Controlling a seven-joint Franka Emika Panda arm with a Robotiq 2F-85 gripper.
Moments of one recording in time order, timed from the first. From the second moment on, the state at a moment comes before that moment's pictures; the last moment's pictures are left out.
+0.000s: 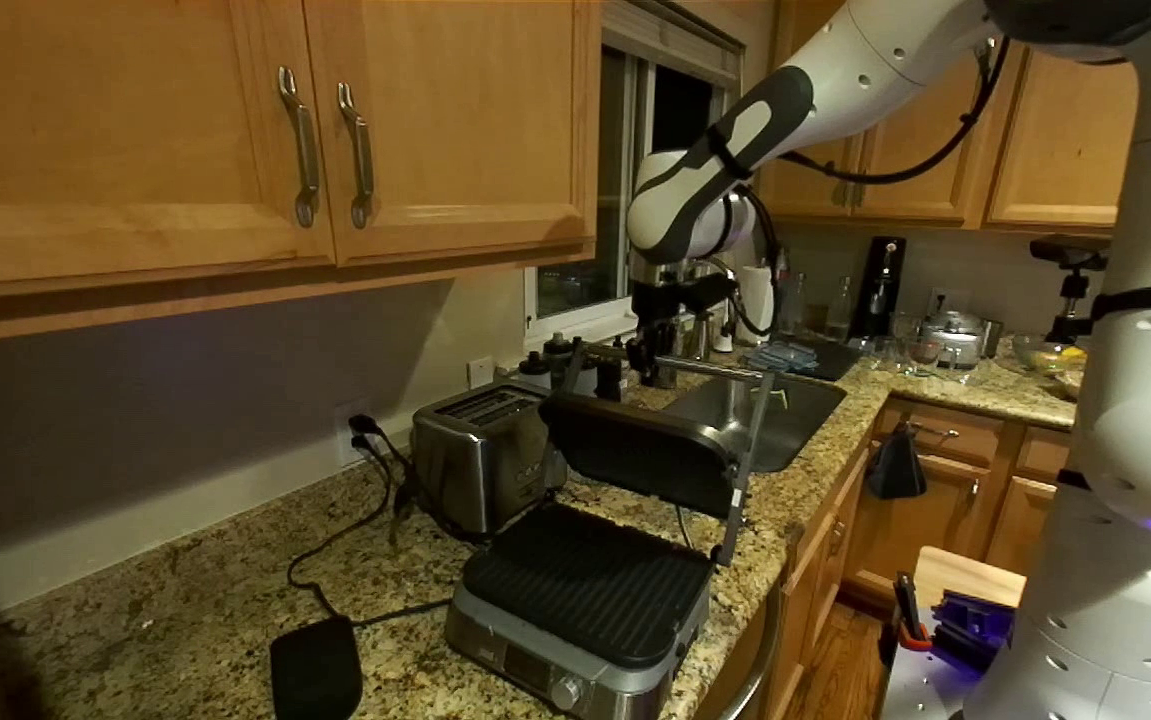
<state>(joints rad) -0.18 0.09 -0.14 -2.16 -0.05 2.36 -0.32</state>
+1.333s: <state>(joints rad) -0.01 0.04 0.01 -2.16 -0.10 2.23 -0.26</state>
